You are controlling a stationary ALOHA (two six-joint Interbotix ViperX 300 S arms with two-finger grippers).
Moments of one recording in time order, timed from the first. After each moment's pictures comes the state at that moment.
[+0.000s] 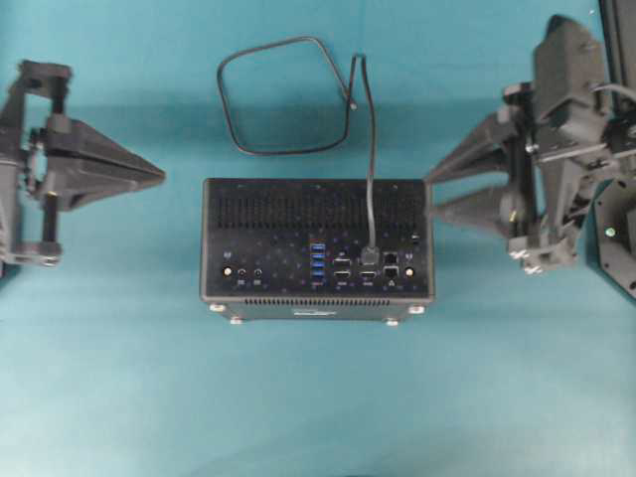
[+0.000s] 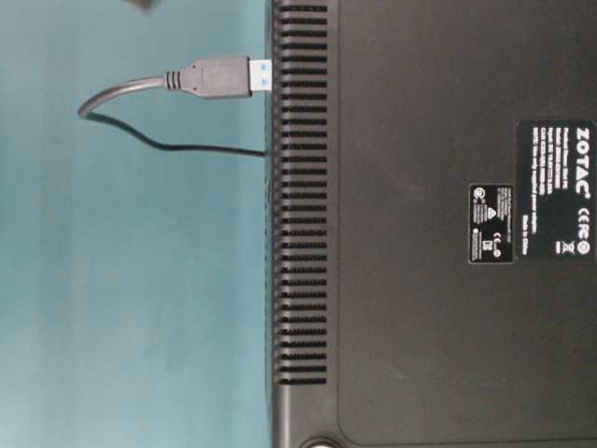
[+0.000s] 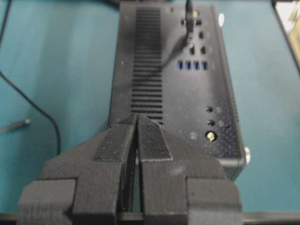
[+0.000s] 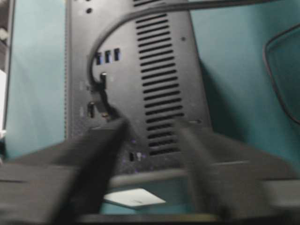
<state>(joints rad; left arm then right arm) -0.01 -0.72 0.79 0.01 0.23 0.00 0.04 -0.59 0.68 0.07 0.49 0.24</state>
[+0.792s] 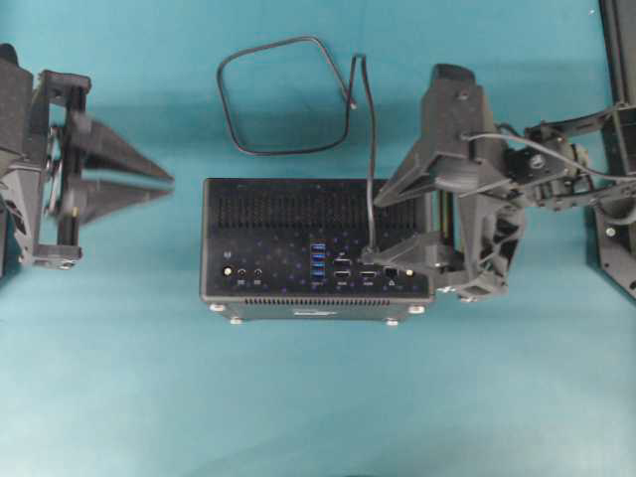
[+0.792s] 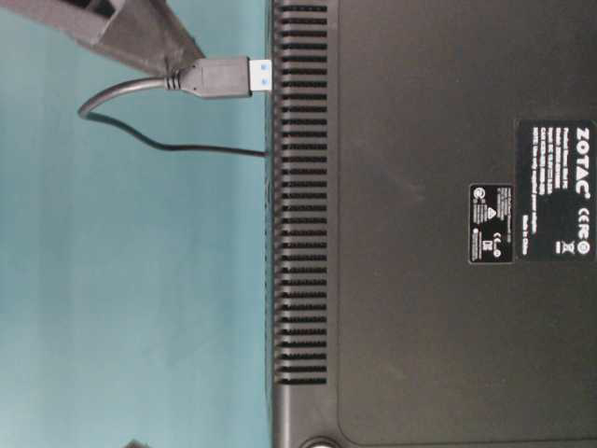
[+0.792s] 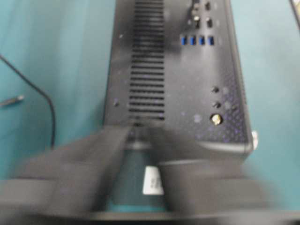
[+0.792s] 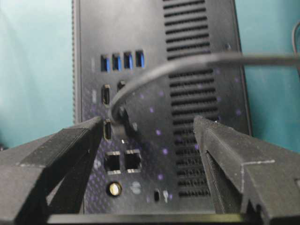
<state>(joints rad) -0.01 -0.69 0.79 0.01 0.26 -0.02 0.09 -0.34 0.48 0.07 0.62 0.21</state>
